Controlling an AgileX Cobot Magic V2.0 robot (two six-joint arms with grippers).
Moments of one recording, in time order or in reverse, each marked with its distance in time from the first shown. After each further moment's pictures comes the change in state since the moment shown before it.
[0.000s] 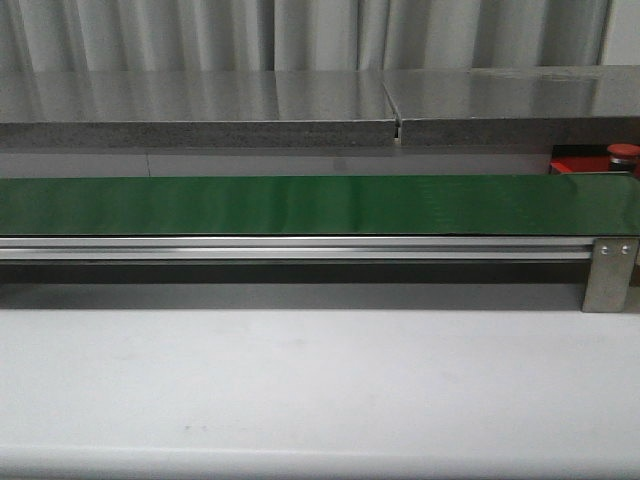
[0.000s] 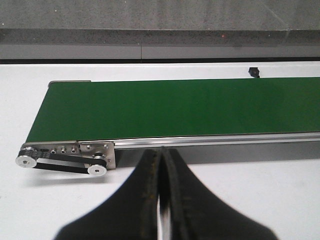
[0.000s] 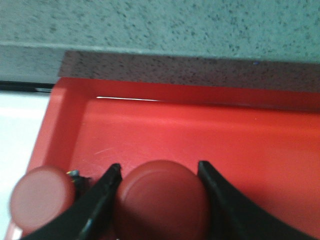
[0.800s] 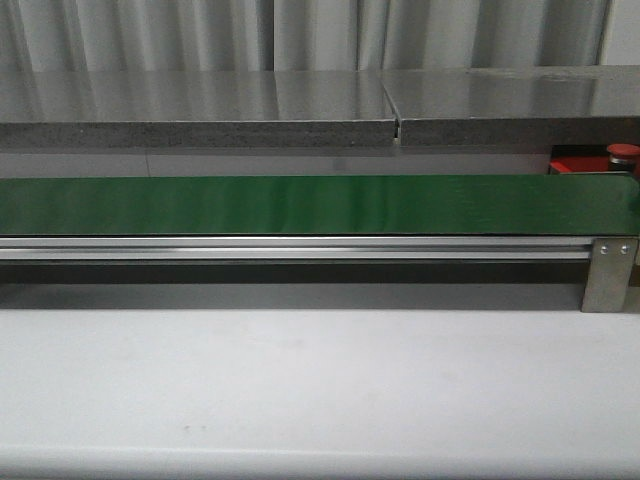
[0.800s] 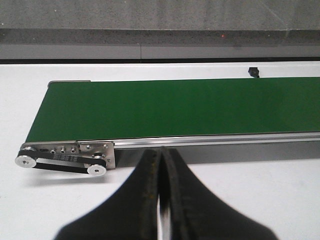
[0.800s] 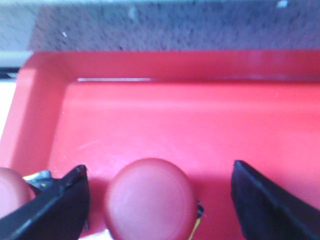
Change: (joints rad) left arm 0.000 0.000 0.000 0.000 0.000 0.000; right arm 0.000 0.077 -0.021 0.044 -0.022 0.000
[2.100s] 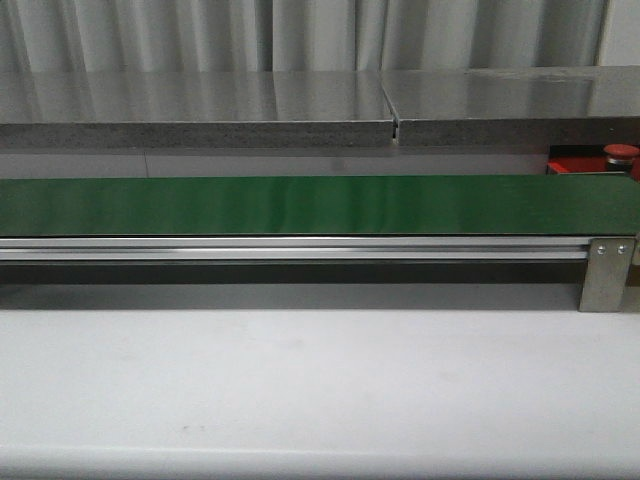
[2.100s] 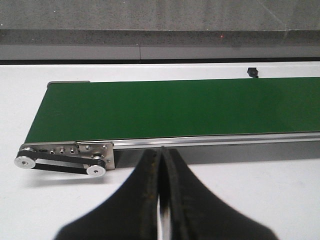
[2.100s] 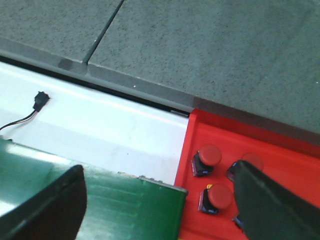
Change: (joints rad) left arm 0.000 -0.002 0.000 0.000 0.000 0.000; right arm 0.323 -0.917 0.445 -0.411 0.177 0.328
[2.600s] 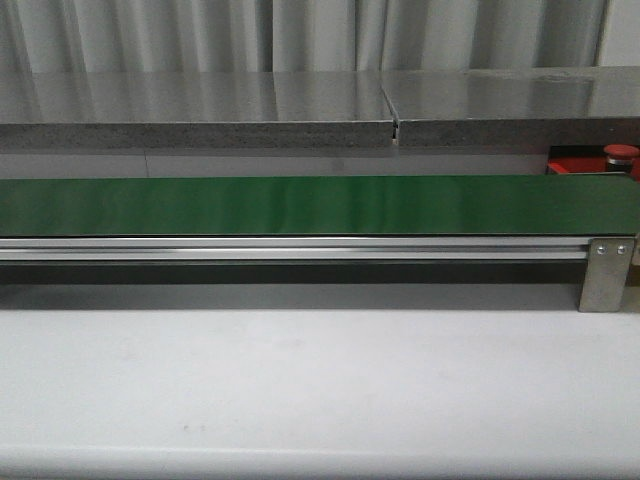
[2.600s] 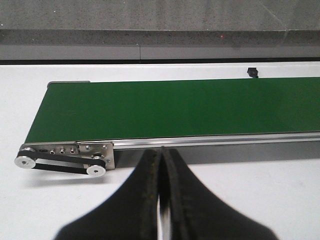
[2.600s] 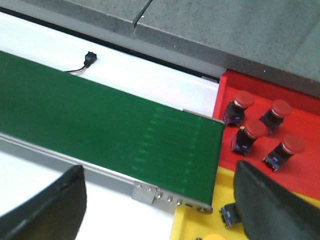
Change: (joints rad) left arm 0.000 0.000 0.000 0.000 0.000 0.000; right arm 0.093 -0.644 0.748 0.000 -0.209 0.005
